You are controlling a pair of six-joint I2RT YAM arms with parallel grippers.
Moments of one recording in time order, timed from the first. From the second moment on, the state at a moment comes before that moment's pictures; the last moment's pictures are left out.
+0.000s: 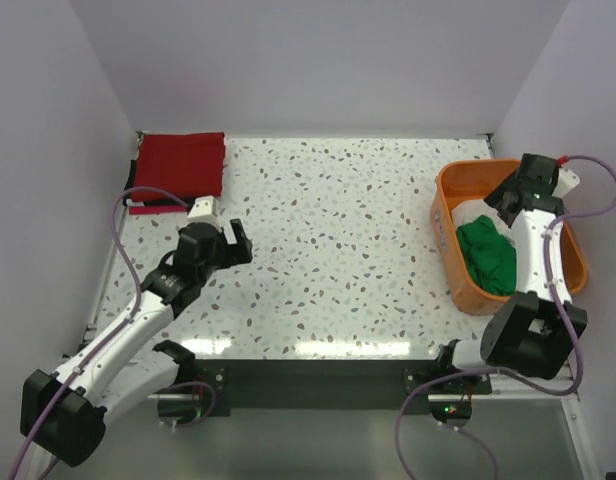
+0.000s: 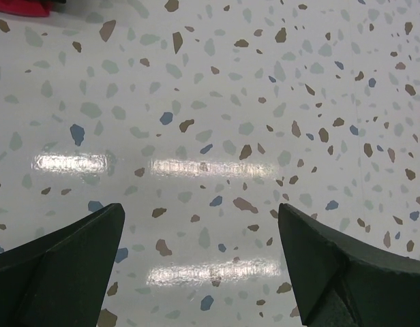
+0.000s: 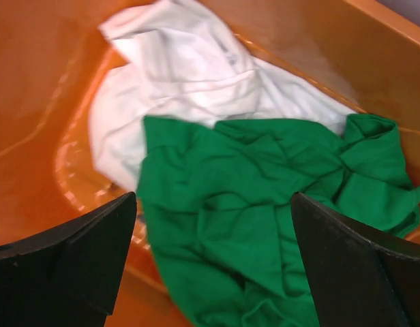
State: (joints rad) left arm -0.45 0.89 0.62 -0.29 -0.26 -0.49; right arm -0.32 1.36 1.24 -0.68 0.38 0.51
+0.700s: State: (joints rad) left arm -0.45 1.00 0.66 -0.30 -0.30 -0.49; right arm -0.38 1.73 1.14 -0.18 0.42 0.41
